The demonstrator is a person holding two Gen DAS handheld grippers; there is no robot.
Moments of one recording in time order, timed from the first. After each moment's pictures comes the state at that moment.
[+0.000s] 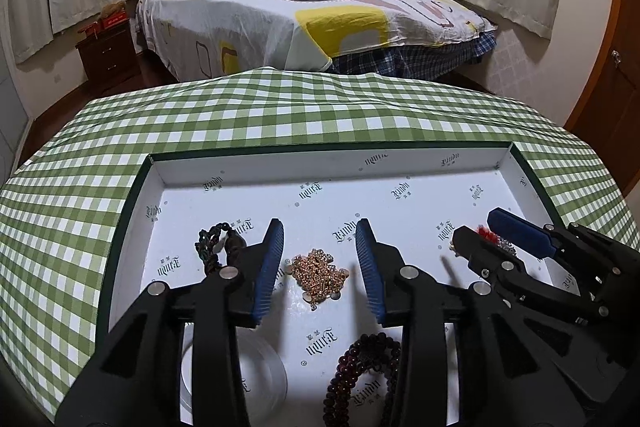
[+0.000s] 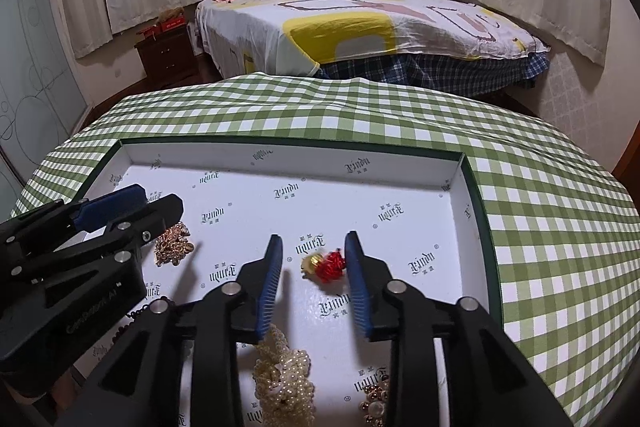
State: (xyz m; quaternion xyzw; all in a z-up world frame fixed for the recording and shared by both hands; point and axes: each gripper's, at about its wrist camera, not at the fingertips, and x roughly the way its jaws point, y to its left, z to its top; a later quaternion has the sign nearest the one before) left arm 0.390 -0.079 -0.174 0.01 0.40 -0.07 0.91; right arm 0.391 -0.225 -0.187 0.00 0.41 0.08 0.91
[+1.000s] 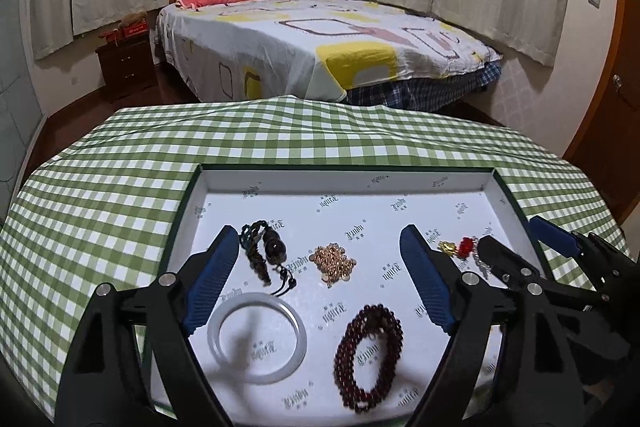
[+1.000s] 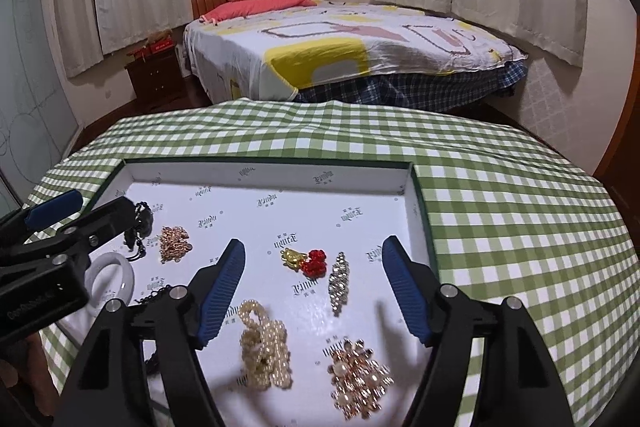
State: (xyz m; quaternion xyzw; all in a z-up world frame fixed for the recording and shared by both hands) left arm 0.339 -0.056 -0.132 -0.02 0.36 -0.05 0.93; right arm 0.354 -0.248 -0.157 0.02 0.37 0.05 0.93
